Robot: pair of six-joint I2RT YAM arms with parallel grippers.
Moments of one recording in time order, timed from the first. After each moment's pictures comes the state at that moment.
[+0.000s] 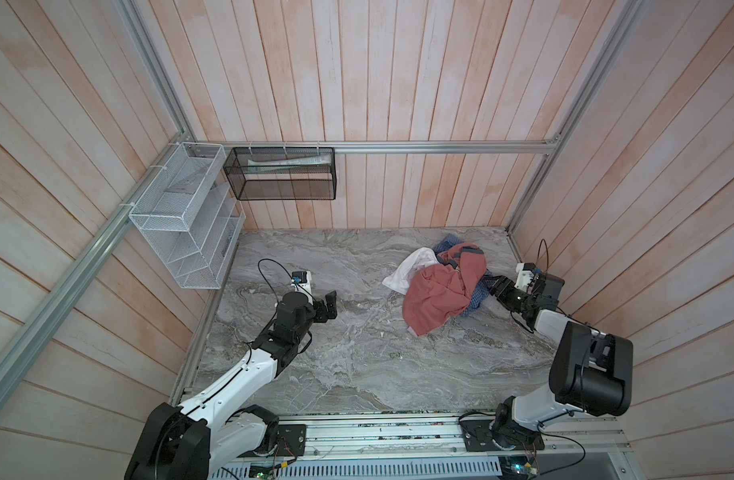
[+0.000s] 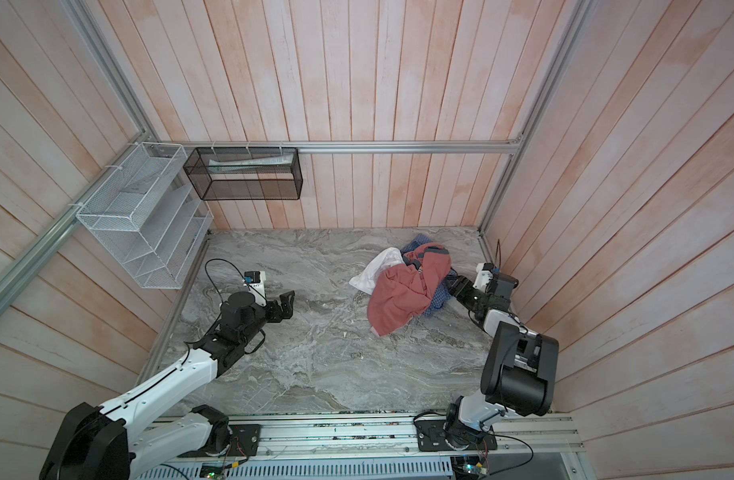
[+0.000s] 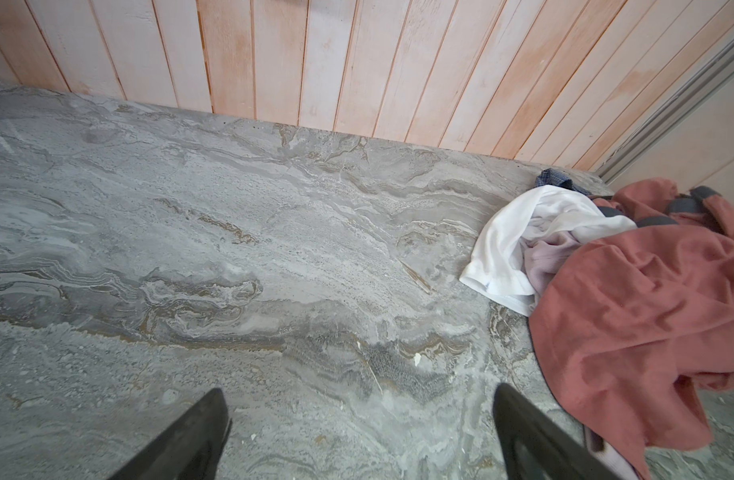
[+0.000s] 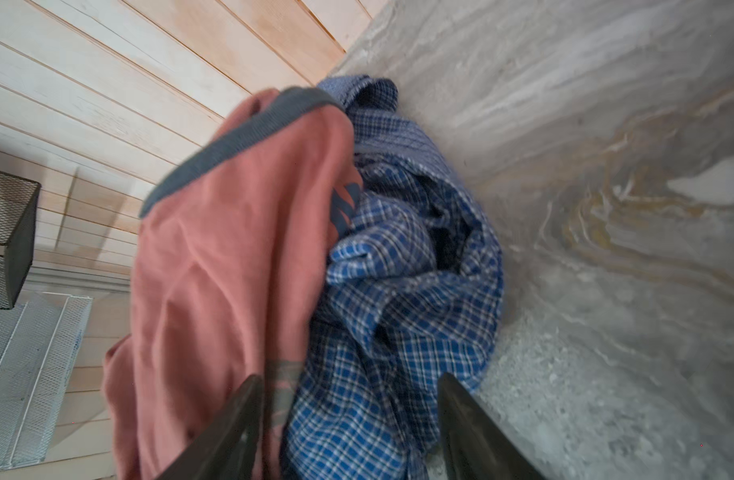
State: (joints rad) left arm -0.42 1.10 0.54 0.15 -0.12 -0.32; right arm -0.35 1.56 0.72 0.17 -0.67 0.47
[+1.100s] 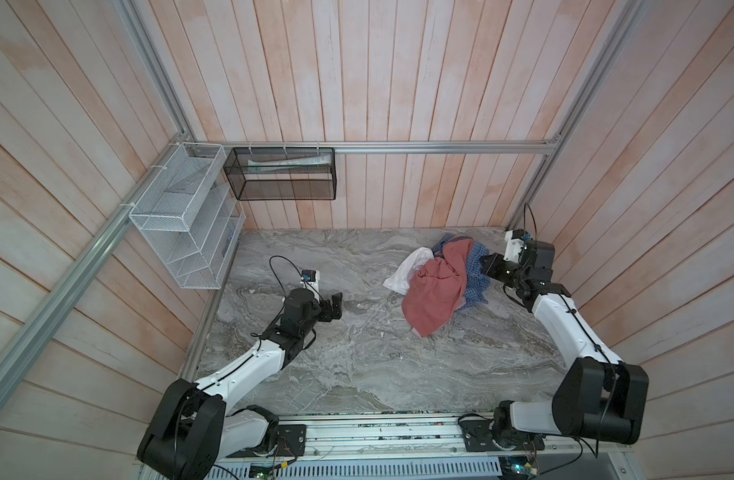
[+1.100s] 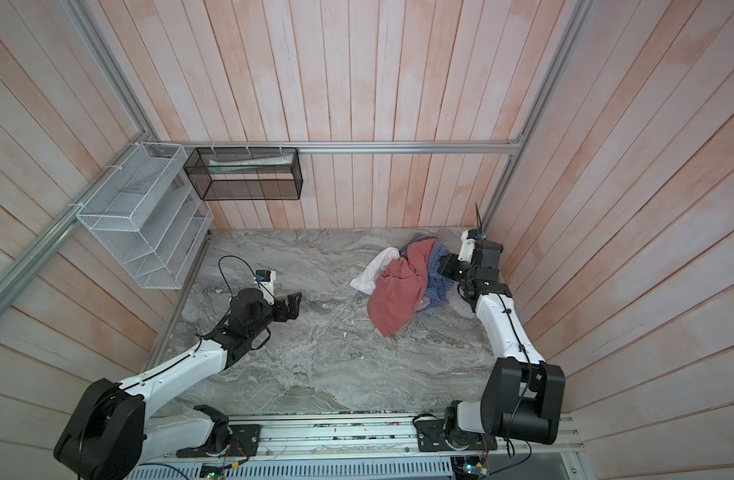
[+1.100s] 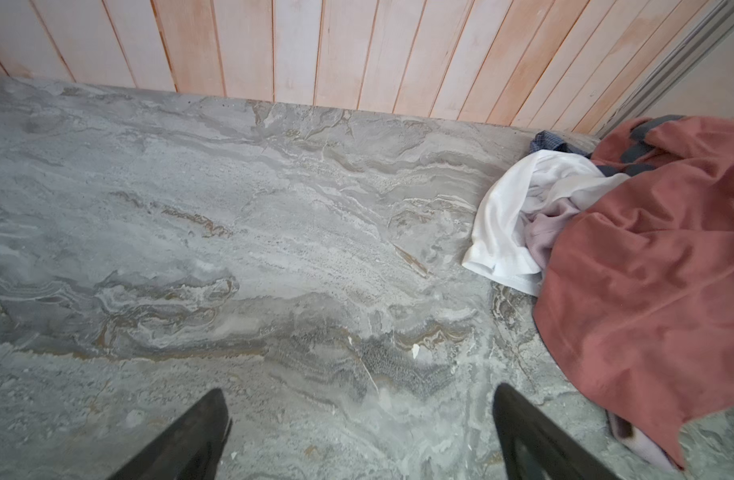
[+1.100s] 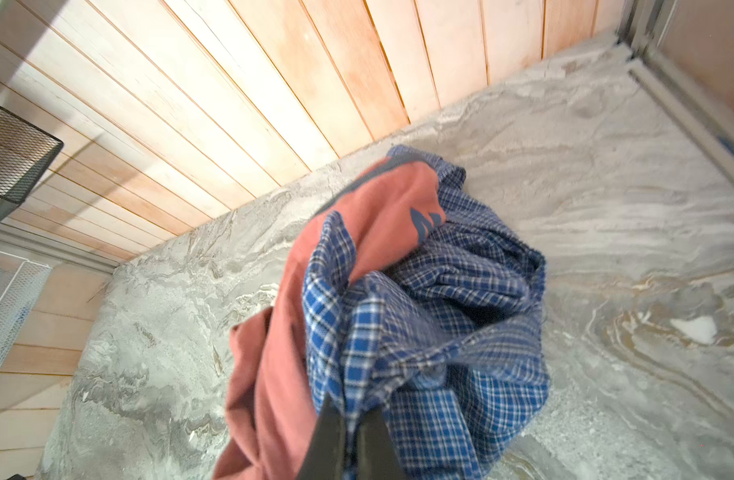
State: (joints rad) left arm -0.42 1.23 0.58 0.21 -0.06 -0.27; right arm -0.10 1.36 1.06 -0.22 -0.35 0.37
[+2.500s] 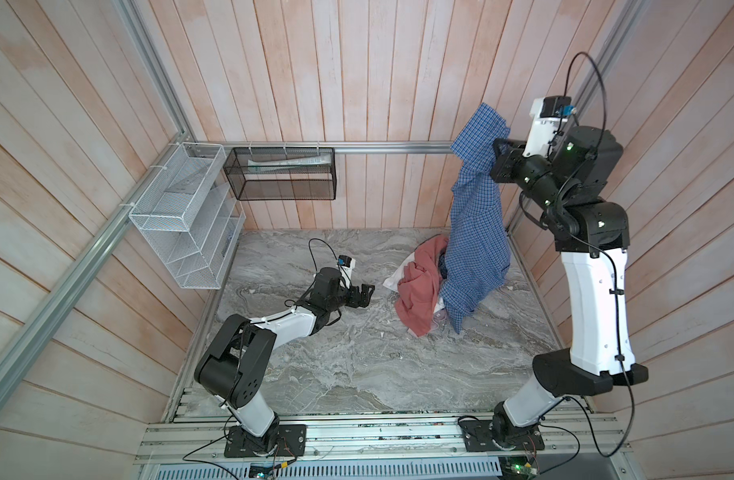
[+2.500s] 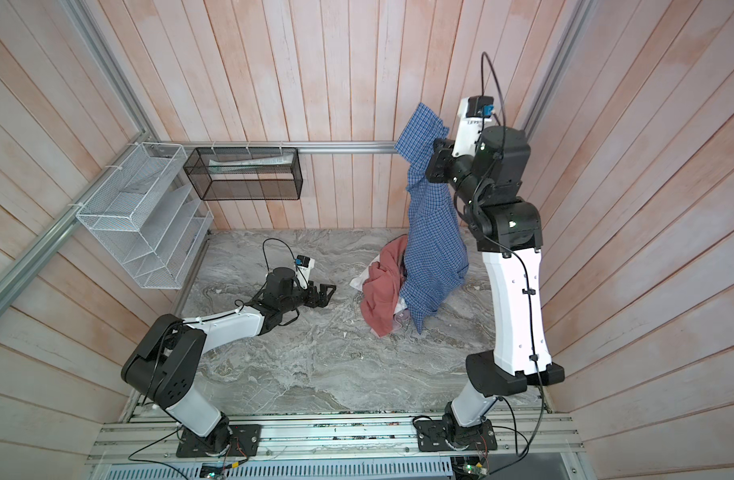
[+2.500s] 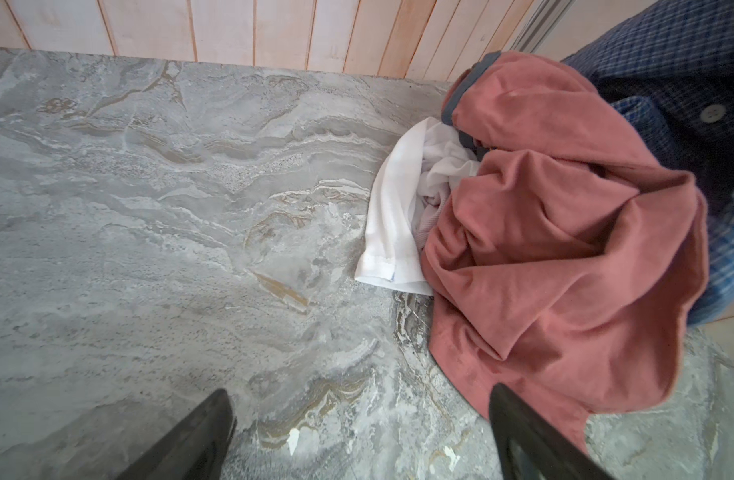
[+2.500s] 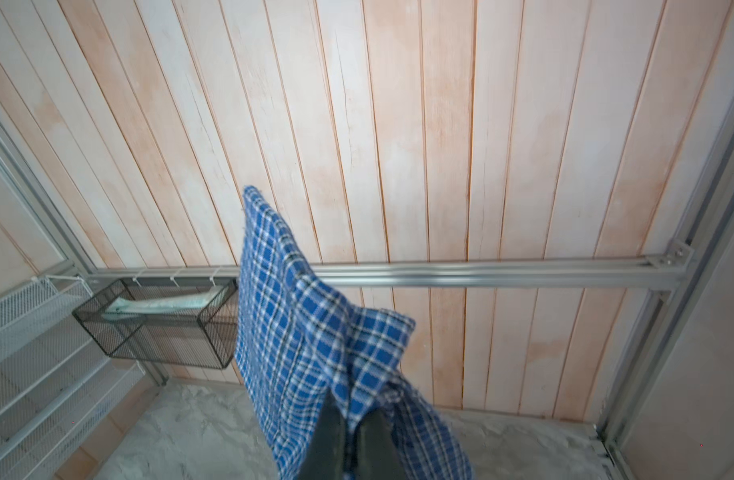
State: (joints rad) left arm -0.48 1.67 0.86 0.32 0.21 -0.28; right arm 0.27 1.59 2.29 -0.75 0.01 0.17
